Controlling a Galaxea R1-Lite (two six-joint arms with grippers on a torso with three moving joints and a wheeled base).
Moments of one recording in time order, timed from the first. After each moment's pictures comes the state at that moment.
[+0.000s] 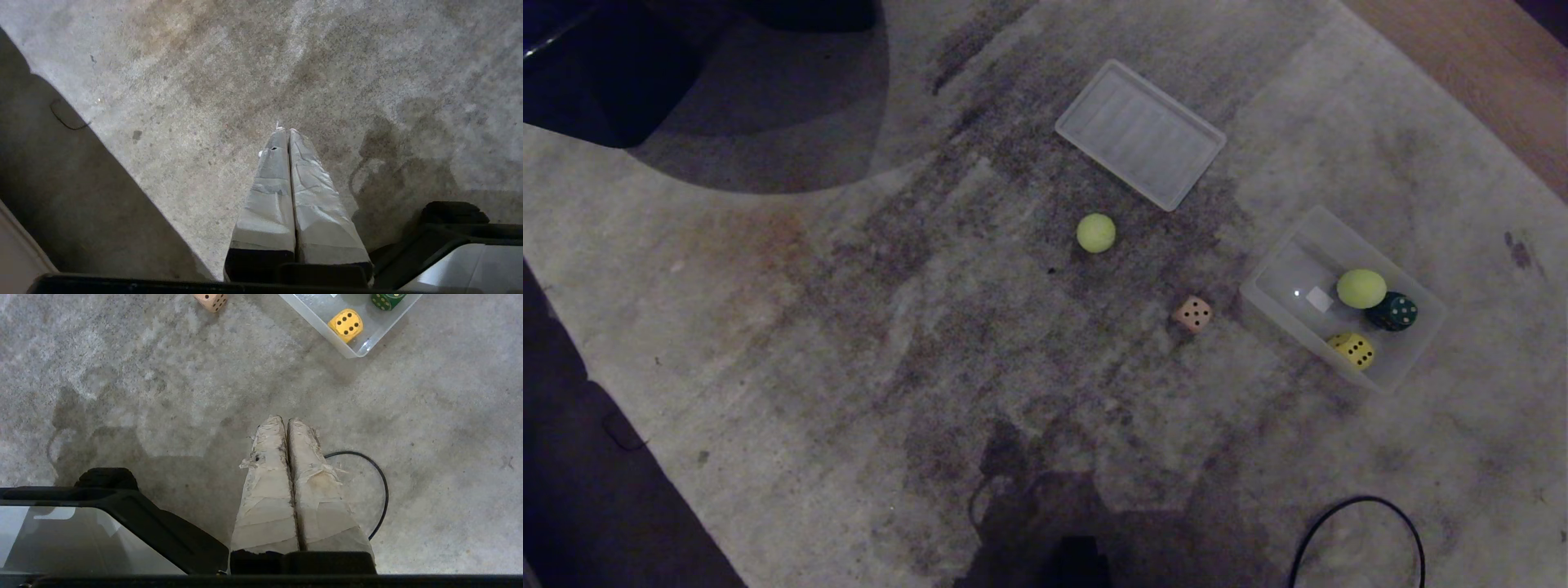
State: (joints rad) left arm -0.01 0.00 0.00 0.00 0.02 0.02; right arm 0.01 0.00 -0.02 0.05 0.02 -0.01
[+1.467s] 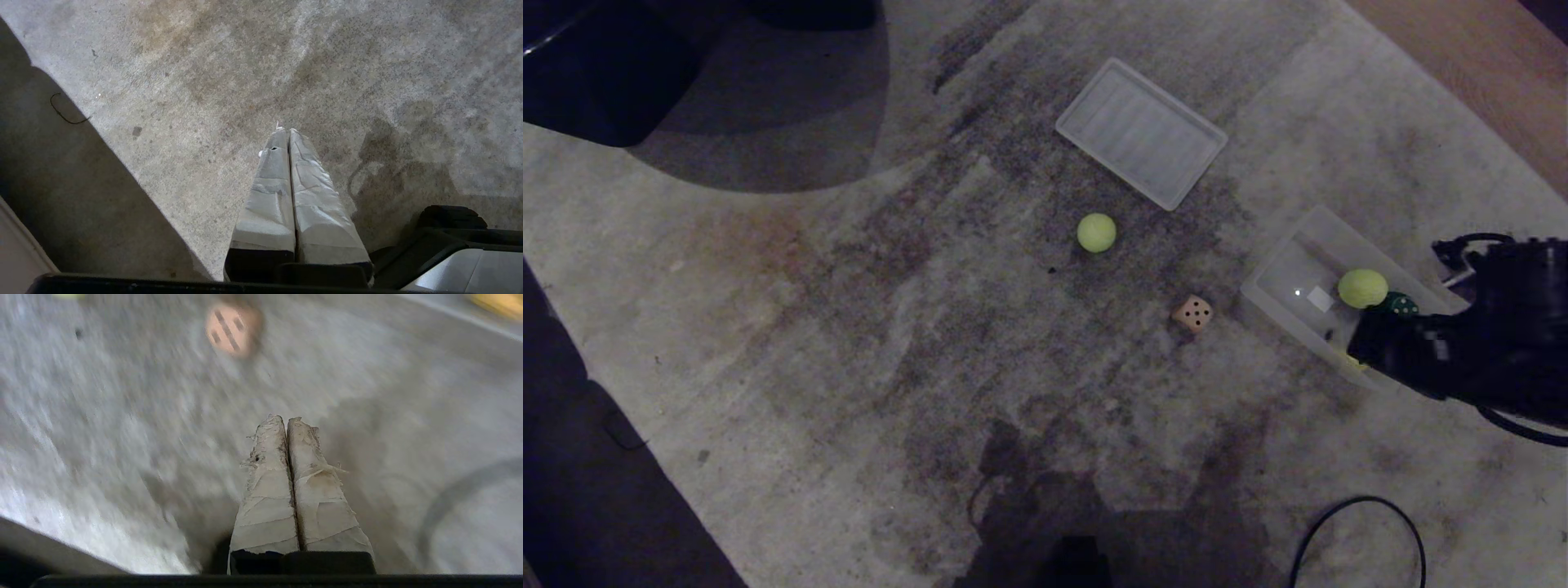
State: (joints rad) left arm -0.01 0.00 0.00 0.00 0.03 -0.01; right arm 0.13 1.57 -0.71 -0.45 0.03 0.50
